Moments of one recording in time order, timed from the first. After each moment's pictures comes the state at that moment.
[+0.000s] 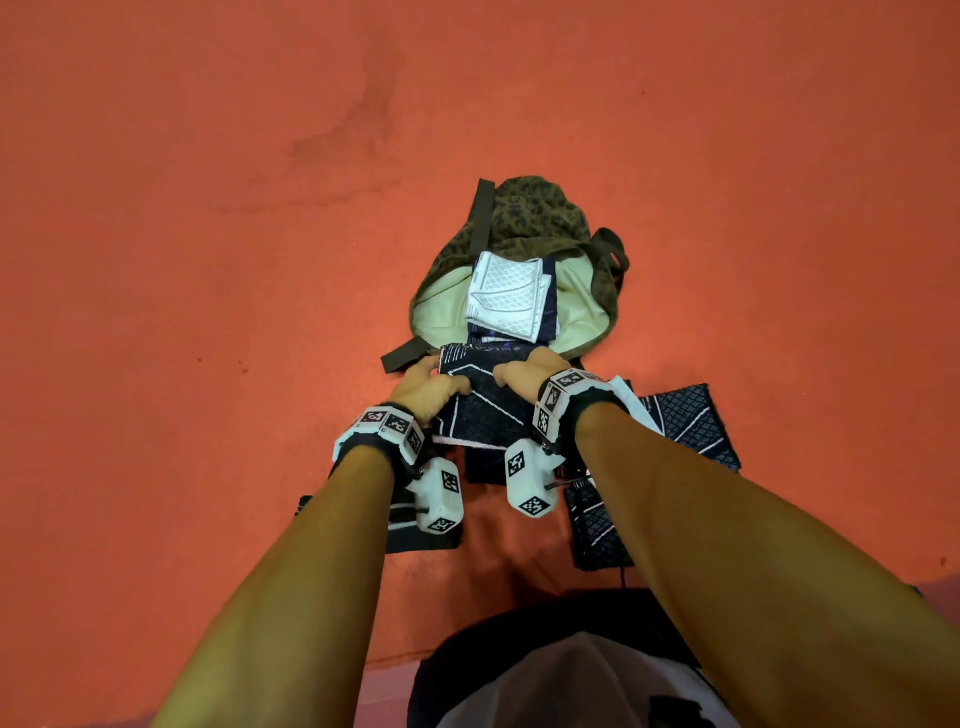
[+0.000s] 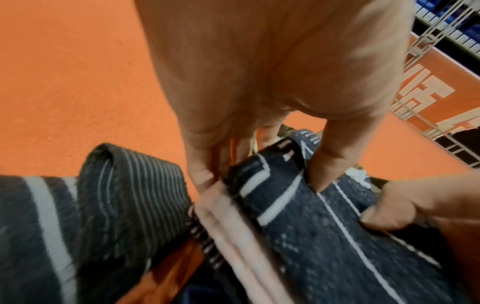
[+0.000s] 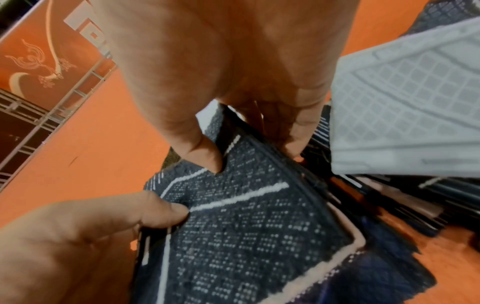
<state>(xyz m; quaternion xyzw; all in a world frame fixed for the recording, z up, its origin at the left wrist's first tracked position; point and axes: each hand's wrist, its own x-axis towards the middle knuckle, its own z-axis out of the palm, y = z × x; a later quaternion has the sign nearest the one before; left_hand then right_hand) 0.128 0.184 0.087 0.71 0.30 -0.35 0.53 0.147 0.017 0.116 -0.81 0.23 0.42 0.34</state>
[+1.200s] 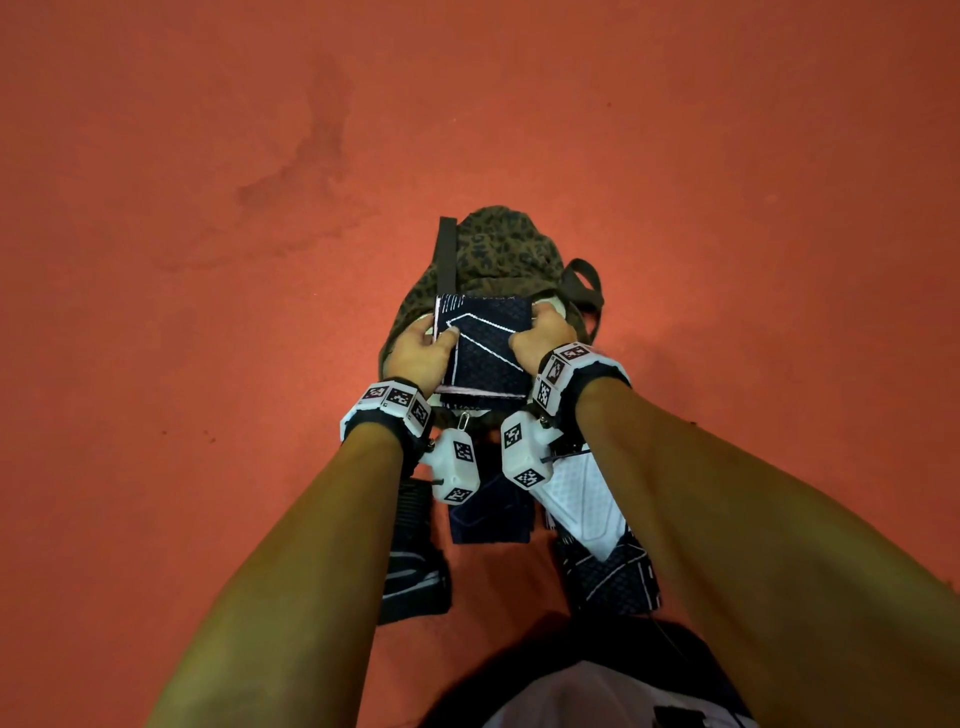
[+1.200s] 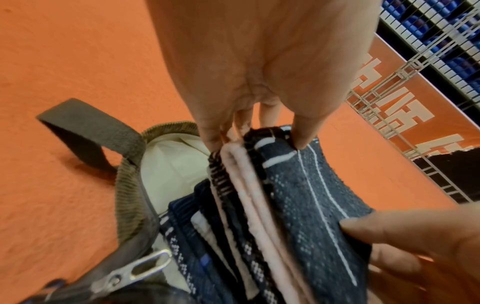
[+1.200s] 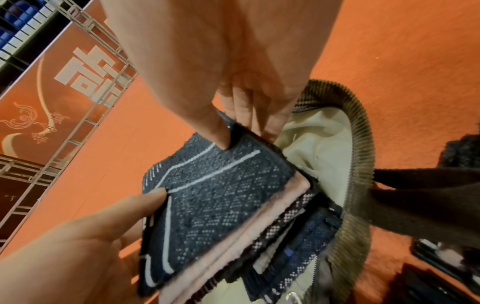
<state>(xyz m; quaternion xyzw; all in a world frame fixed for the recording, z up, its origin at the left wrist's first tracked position) 0.244 0.149 0.032 0.77 0.27 -0.25 0.53 0.249 -0.026 0.076 -0.83 0.27 0.28 0.41</state>
